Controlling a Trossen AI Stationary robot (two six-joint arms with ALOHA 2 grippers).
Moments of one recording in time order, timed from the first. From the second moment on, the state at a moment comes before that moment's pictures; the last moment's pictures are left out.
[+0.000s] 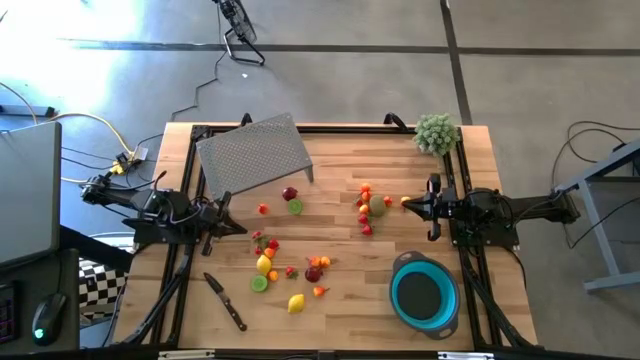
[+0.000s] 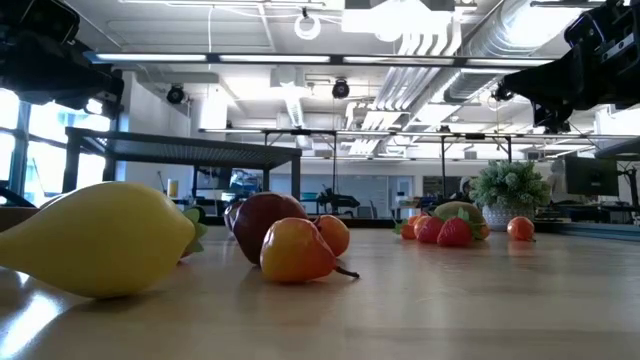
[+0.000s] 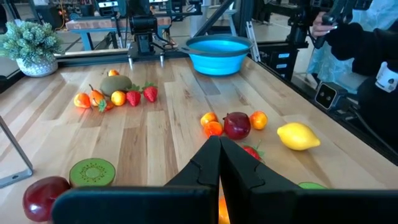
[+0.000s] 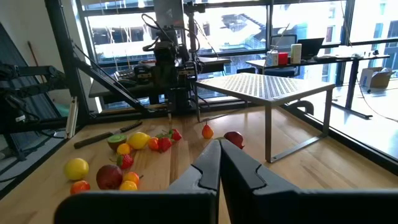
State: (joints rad) left arm -0.29 0.01 0.10 -0.23 -0.06 -0.01; right arm 0.10 0.02 0.01 0.06 0.21 0.08
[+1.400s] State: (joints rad) left arm -0.29 0.01 0.10 -0.18 -0.06 -0.01; right arm 0.10 0.02 0.01 0.08 0.21 0.08
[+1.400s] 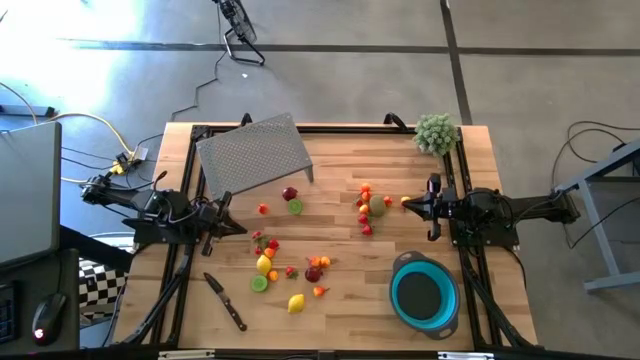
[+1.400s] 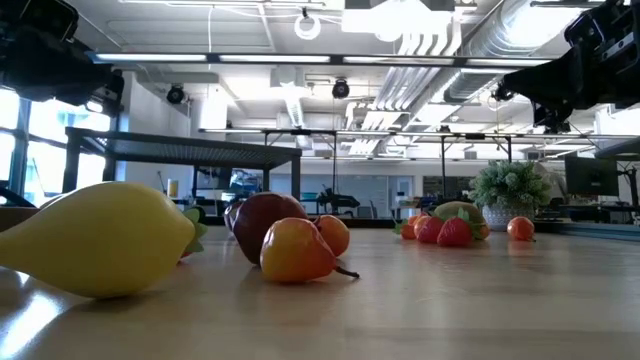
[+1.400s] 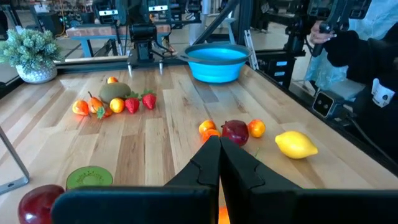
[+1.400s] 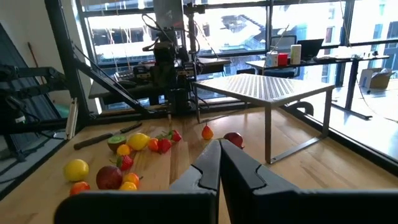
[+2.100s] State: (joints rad) left arm -0.29 0.01 0.10 -0.17 -0.07 -0.01; right arm 0.10 0.20 0.14 0.14 0.15 0.08
